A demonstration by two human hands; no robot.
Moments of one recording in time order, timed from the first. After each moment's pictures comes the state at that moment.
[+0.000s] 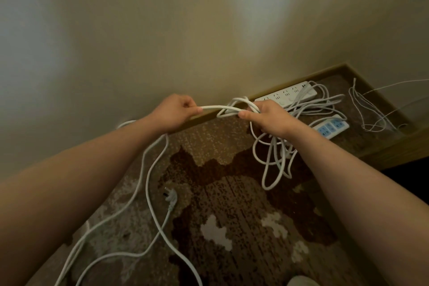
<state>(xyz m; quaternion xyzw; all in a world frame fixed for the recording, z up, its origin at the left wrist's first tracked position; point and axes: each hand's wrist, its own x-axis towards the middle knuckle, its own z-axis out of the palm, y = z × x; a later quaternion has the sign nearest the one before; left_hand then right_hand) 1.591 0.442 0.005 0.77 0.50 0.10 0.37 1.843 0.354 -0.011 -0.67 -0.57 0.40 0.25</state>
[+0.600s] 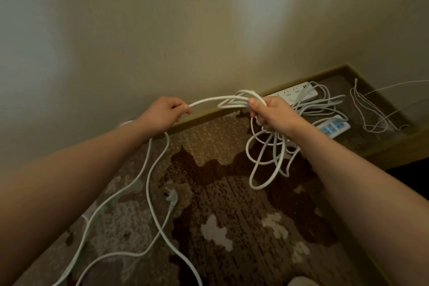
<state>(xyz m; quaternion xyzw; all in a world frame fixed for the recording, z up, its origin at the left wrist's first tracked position) 1.570 0.441 0.004 0.76 0.50 0.14 0.39 1.843 0.349 -0.001 -0.64 -0.50 0.47 0.35</state>
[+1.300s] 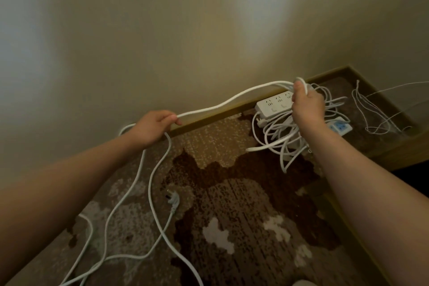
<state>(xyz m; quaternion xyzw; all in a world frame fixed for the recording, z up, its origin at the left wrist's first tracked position) 1.538 0.435 -0.013 0.75 0.51 0.14 0.39 1.885 0.357 -0.010 -0.81 -0.27 0.23 0.47</state>
